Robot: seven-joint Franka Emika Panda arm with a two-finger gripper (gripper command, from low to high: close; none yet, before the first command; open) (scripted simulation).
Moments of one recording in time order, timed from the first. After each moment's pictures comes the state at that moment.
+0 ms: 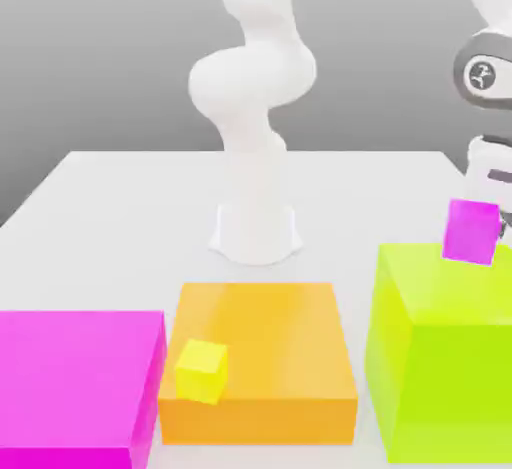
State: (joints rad) arm 0.84 0.04 0.05 -2.47 0.07 2.46 -1.02
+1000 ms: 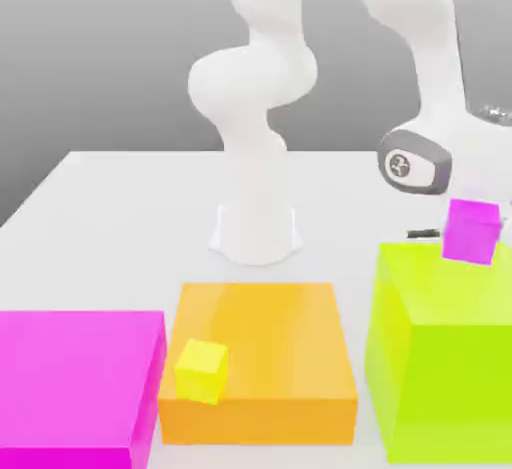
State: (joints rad) arm 0.78 0.25 0.02 -2.70 -0.06 2.96 -1.63
